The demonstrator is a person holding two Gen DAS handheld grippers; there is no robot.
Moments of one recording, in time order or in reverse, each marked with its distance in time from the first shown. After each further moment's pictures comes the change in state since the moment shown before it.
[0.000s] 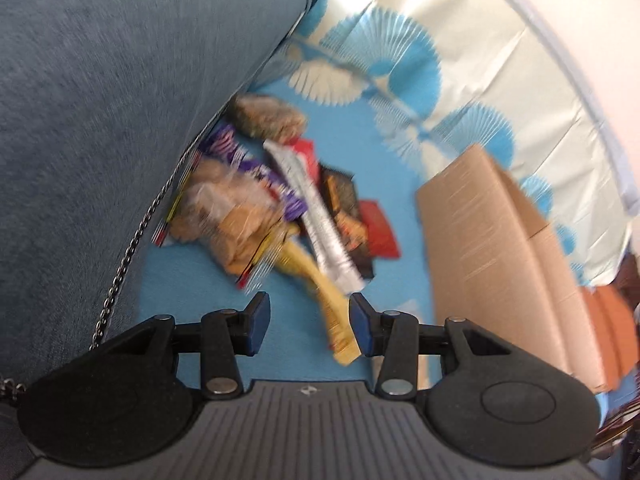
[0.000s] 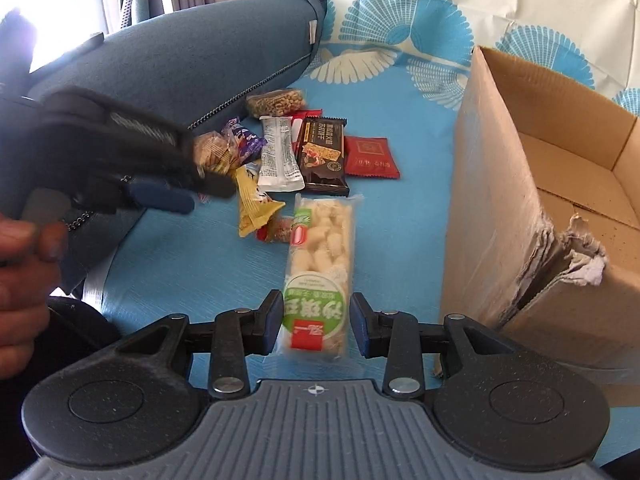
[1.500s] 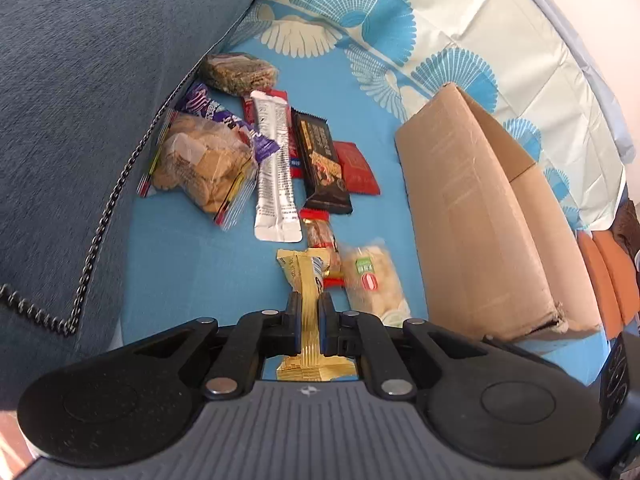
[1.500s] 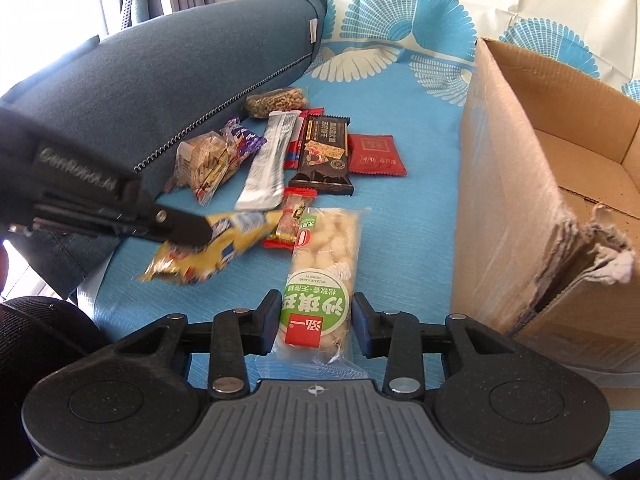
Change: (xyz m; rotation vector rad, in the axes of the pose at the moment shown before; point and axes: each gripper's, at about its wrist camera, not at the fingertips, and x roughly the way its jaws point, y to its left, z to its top) left arm -0.015 -0.023 -0.017 0.098 0.159 0.018; right arm 0.007 -0.007 -0.001 0.013 -0.005 0.019
